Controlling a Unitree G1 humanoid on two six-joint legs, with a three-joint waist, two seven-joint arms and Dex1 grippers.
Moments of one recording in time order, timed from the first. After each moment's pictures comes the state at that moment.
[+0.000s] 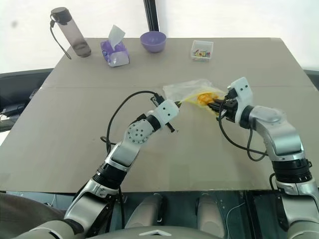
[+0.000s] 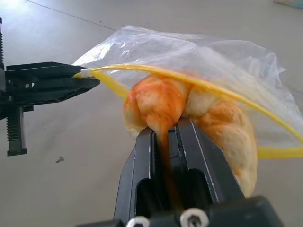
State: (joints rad) left arm -0.51 0.19 -0.34 0.09 0.29 0.11 -0.37; right arm -0.53 -0.62 0.03 -0.09 0.30 0.64 0.73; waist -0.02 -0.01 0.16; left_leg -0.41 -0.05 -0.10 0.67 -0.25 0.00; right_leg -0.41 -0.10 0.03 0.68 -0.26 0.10
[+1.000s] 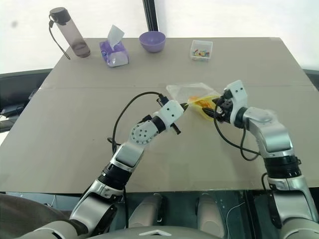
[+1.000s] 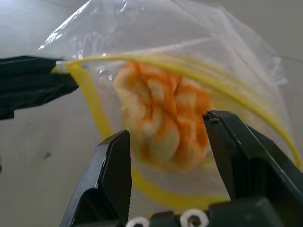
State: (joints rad) left arm -0.51 0.13 -0.32 0.11 0.24 0.09 -0.40; right arm -0.49 -0.62 0.03 -0.07 0.29 0.67 0.74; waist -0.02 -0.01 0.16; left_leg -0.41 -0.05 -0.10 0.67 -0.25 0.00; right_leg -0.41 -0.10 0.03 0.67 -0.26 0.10
